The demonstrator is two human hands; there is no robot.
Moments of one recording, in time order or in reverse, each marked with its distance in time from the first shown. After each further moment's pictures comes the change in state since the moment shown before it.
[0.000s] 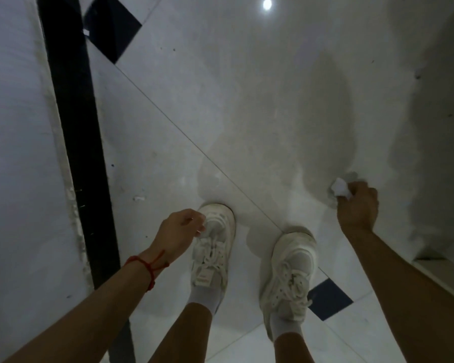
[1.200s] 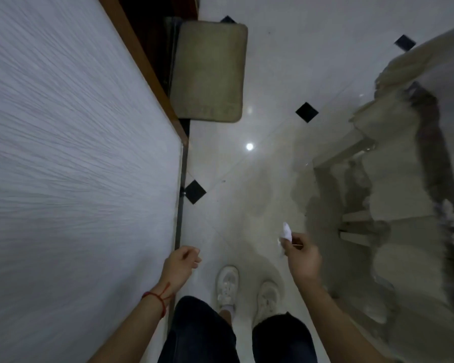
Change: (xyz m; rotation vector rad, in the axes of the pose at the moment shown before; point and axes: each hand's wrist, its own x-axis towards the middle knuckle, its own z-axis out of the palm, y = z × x) left_hand -0.414 0.169 -0.228 -0.325 0.158 0.200; right_hand -0.341 -0.224 -0.435 0.707 -0.032 -0.185
